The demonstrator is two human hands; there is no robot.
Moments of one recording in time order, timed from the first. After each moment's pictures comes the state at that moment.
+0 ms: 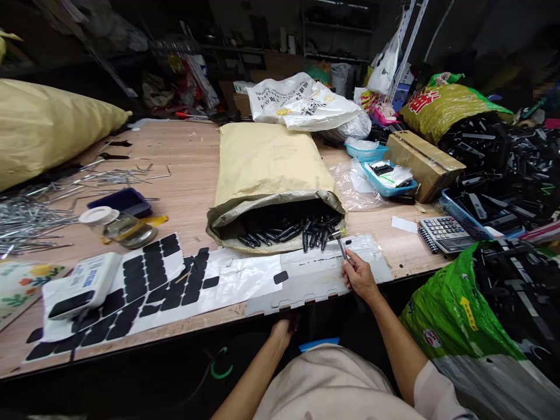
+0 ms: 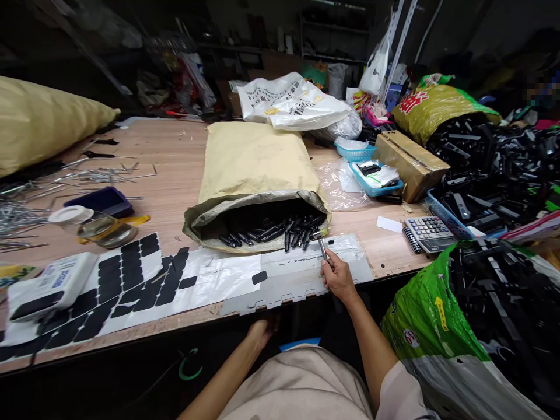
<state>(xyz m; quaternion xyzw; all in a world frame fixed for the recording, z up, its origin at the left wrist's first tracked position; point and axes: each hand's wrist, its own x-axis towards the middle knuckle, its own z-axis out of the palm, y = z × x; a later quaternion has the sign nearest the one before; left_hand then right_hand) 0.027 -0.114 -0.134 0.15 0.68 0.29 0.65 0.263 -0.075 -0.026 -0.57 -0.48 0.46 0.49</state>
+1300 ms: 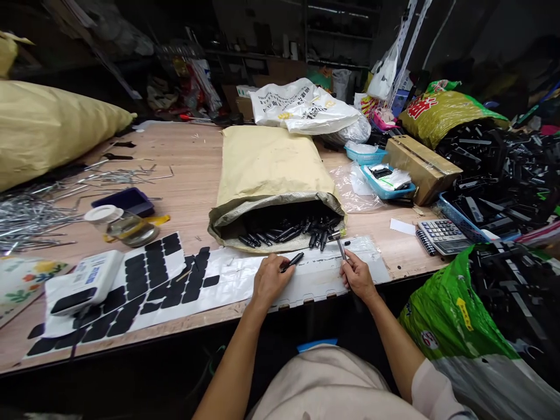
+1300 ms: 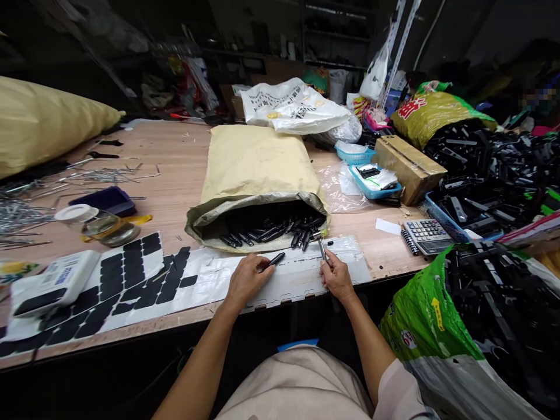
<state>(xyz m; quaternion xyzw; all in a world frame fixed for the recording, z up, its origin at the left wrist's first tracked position) 0.001 -0.024 -0.008 0.72 0.63 0.23 0.19 0.263 -0.073 -0.027 -0.56 -0.47 0.46 0.49</state>
